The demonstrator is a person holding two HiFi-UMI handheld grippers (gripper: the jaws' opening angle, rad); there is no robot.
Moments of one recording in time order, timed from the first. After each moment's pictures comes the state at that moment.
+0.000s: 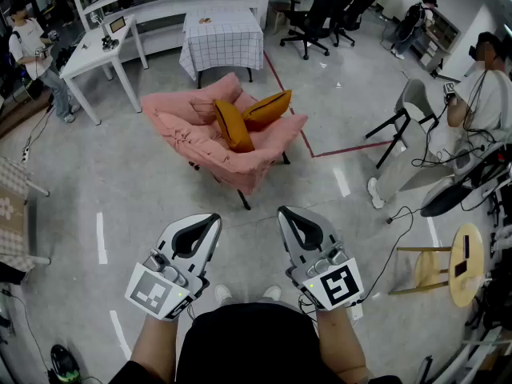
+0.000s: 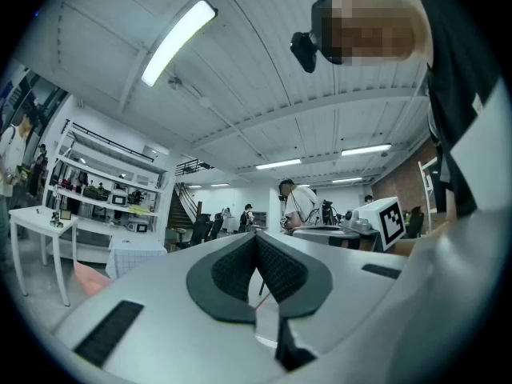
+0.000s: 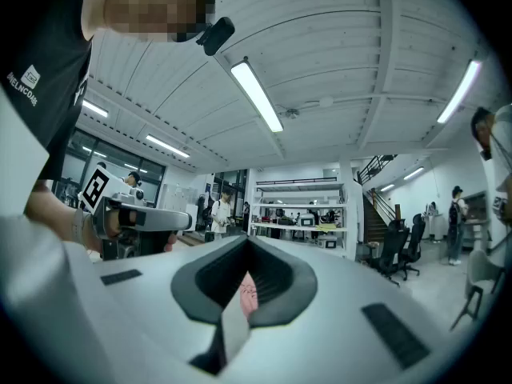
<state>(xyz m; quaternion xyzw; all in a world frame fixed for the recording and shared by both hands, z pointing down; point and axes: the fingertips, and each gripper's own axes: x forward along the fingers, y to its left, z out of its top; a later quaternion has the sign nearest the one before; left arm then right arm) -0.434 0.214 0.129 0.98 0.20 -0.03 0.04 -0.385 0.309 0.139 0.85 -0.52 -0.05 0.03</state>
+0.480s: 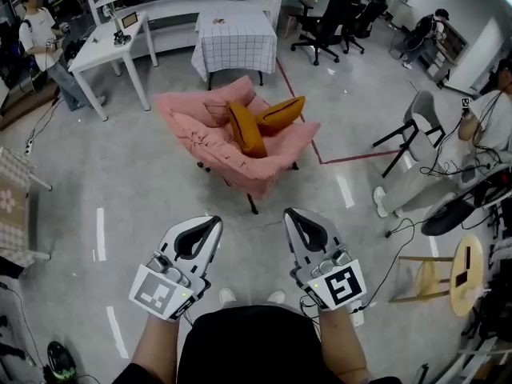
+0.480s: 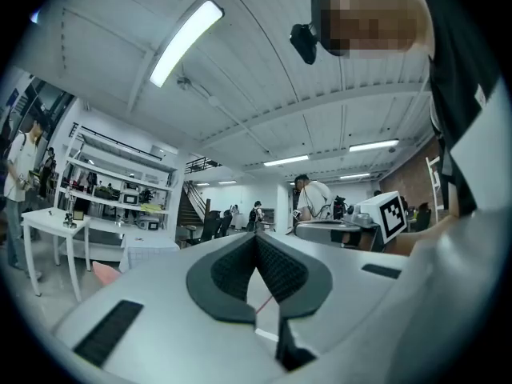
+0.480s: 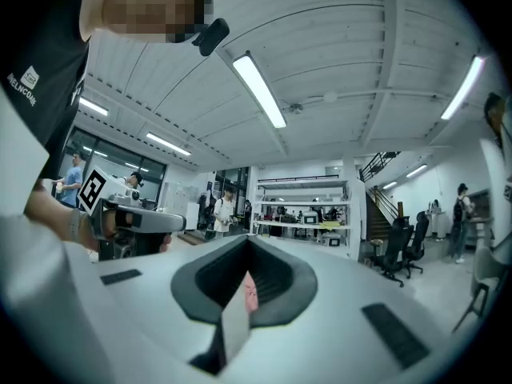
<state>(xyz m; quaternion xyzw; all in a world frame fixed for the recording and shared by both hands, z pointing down) -0.440 0.157 0.140 0.98 0.18 -0.01 0.03 -0.382 0.263 0.142 0.85 -0.52 -0.04 0.03</state>
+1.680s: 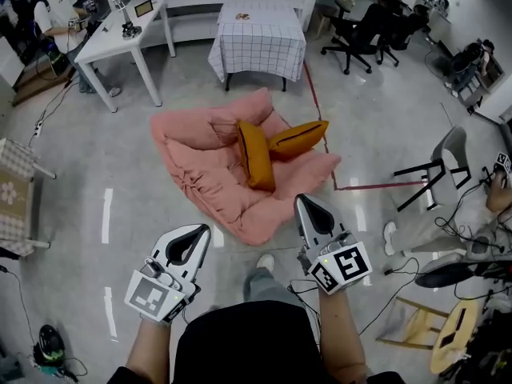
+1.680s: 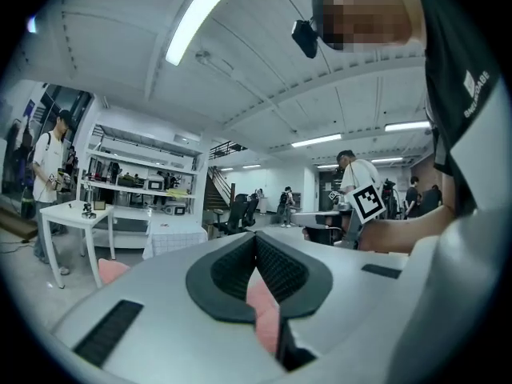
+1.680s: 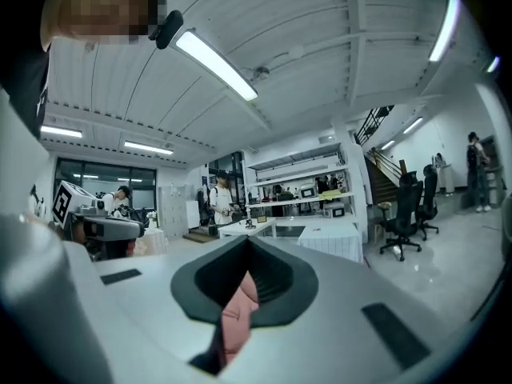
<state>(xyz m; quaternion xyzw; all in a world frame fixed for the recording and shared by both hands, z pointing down) -0.243 0.075 0.204 0.99 0.09 0.05 0.04 -0.103 0.193 0.211 0.84 -0.54 0.06 -0.03</state>
